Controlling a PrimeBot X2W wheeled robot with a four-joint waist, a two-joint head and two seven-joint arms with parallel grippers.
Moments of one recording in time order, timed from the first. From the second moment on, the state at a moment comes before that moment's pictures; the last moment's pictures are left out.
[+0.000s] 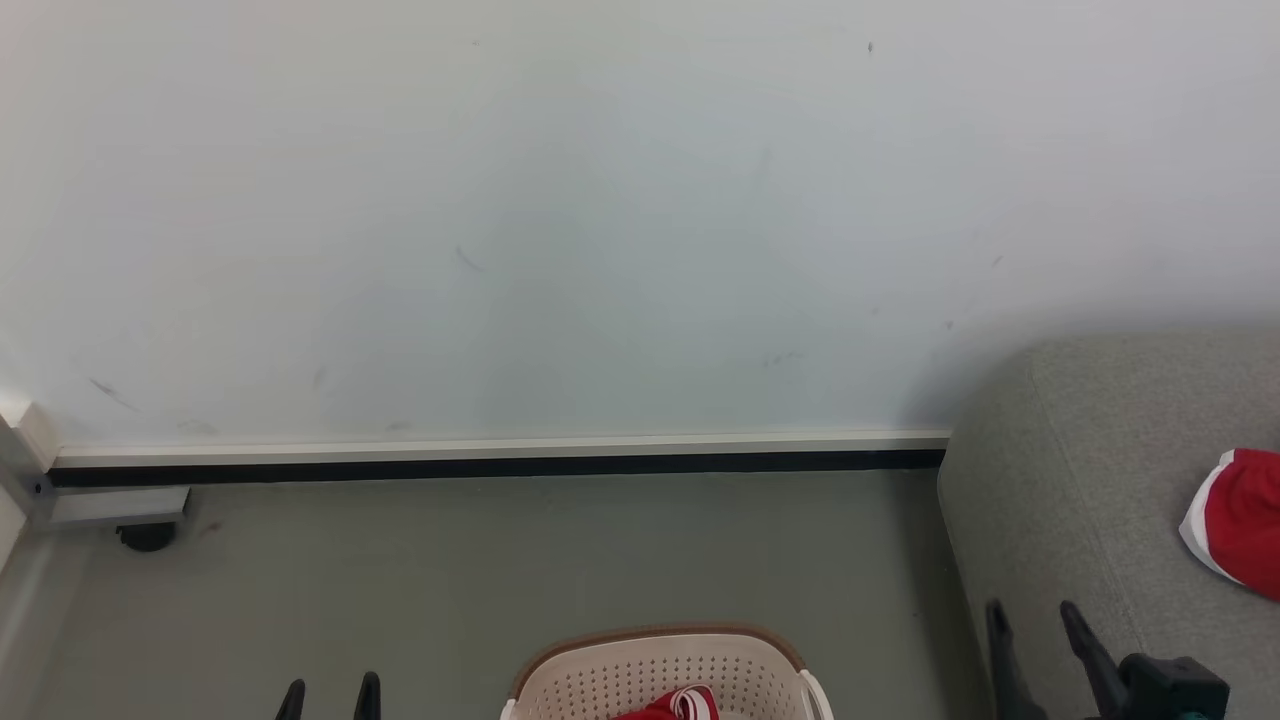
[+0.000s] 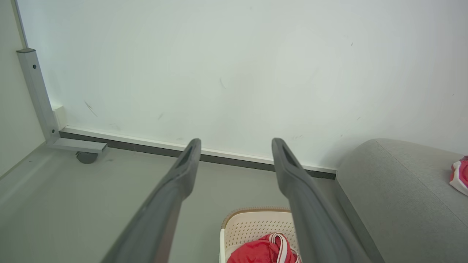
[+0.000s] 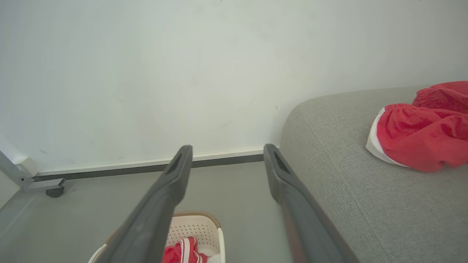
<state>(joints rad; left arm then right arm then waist) 0.08 0.20 -0.20 0.03 -0.42 0.10 -0.26 0.06 -0.08 0.04 0.07 0.12 0.13 -0.07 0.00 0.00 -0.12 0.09</state>
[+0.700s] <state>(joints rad) 0.12 0.13 -0.10 0.07 -0.29 -0.01 -0.26 0.17 -0.05 0.12 0.03 0.12 0.13 -0.03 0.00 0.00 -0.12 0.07</state>
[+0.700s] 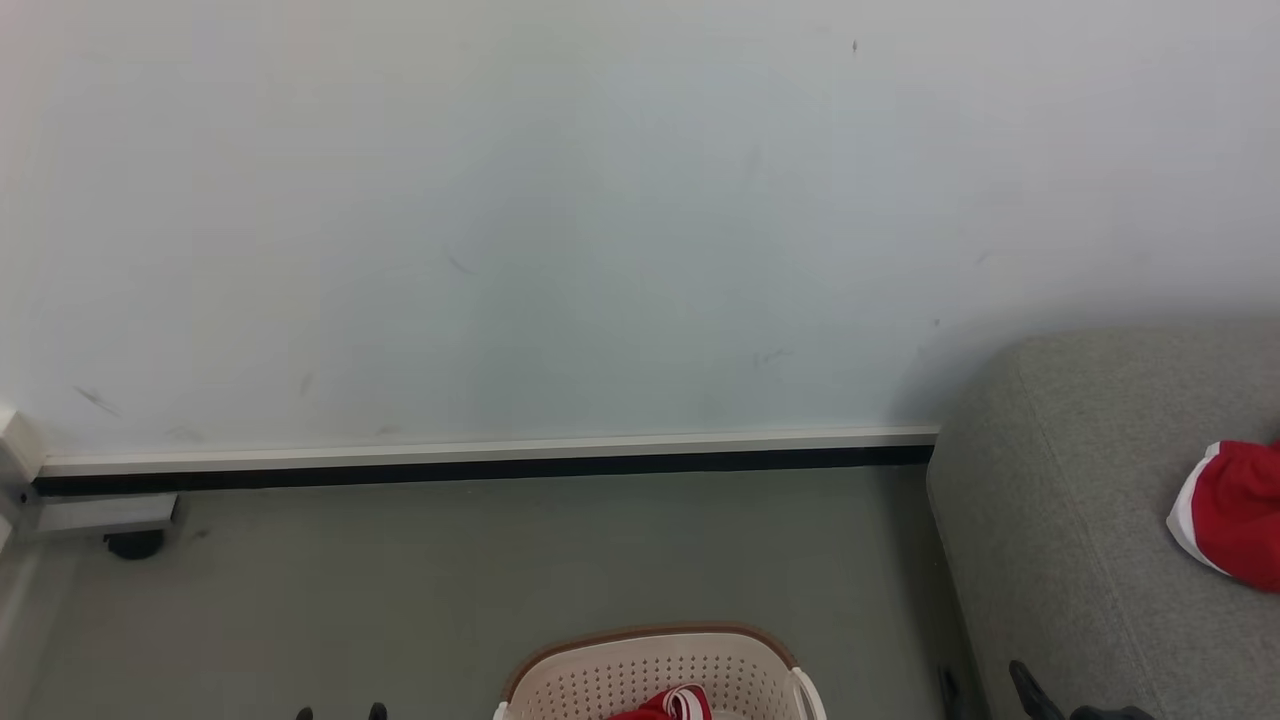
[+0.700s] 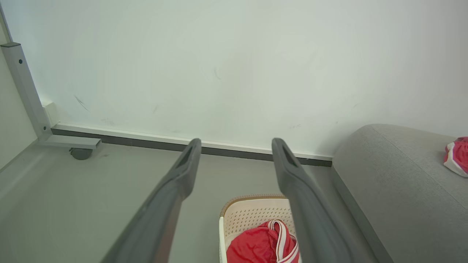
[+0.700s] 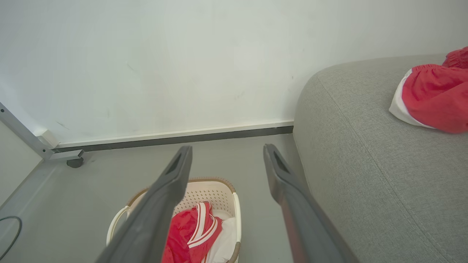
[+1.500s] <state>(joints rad) 0.10 0.09 -0.12 0.19 -0.24 -0.06 -0.26 0.15 -0.05 0.15 0.01 0.10 0.13 -0.01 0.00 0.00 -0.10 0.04</state>
